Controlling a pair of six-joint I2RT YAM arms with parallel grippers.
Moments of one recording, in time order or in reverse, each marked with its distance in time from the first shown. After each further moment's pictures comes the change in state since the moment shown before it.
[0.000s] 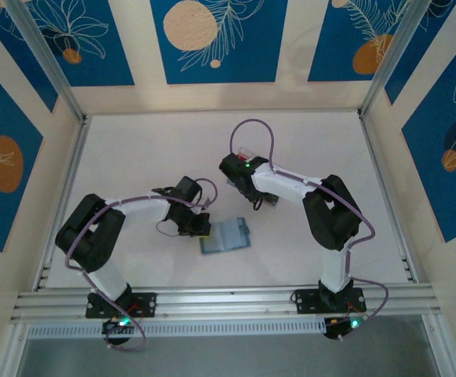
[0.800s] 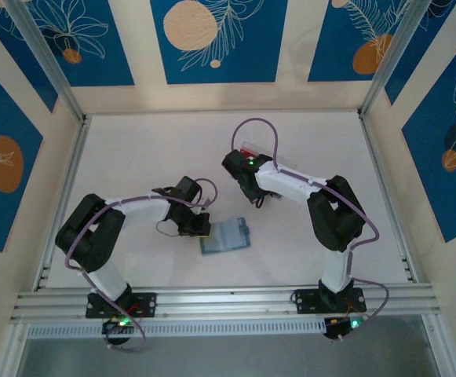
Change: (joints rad) left arm 0.001 0.000 0.000 0.000 0.002 0.000; right arm -0.018 -0.026 0.001 0.006 -0.076 -0.049
